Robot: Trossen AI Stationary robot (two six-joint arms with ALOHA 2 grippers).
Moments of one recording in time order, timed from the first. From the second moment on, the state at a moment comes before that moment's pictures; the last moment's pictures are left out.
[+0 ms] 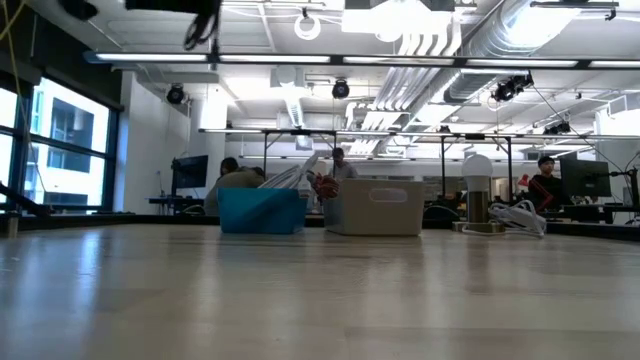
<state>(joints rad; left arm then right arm) -0.55 0.98 0.76 -0.20 -0.85 0.58 0.45 1.36 0.97 -0.01 0.56 -0.32</state>
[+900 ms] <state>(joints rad) -0.03 1.10 0.76 0.14 0.13 0.70 0.37 1.36 0.97 0.05 0.50 -0.30</state>
